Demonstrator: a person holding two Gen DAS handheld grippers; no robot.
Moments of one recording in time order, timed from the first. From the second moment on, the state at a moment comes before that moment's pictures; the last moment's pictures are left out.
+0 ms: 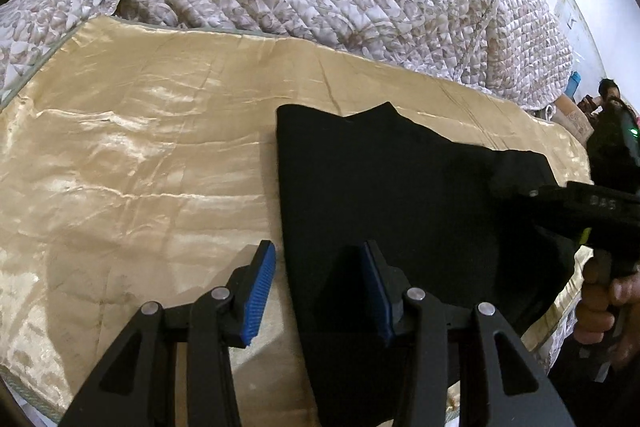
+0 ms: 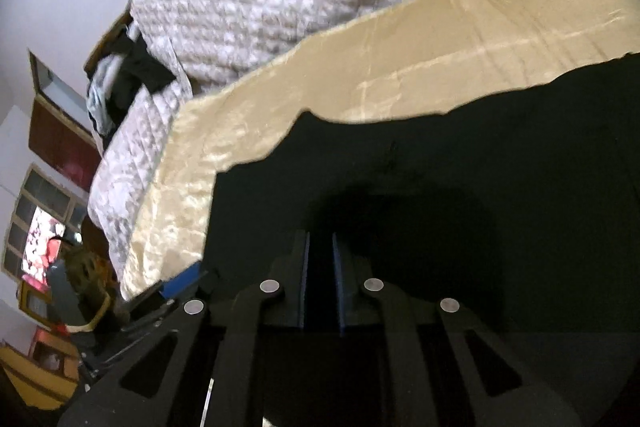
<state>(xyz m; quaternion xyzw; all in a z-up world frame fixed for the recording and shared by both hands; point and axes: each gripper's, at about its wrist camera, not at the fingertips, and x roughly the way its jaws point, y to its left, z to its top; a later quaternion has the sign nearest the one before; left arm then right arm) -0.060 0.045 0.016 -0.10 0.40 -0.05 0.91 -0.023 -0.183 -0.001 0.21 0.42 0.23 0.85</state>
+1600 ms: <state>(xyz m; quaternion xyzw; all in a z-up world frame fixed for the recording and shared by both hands) -0.042 0.011 0.032 -0.01 0.40 -0.05 0.92 -0.044 -0.134 0.014 -0.02 0.38 0.22 0.90</state>
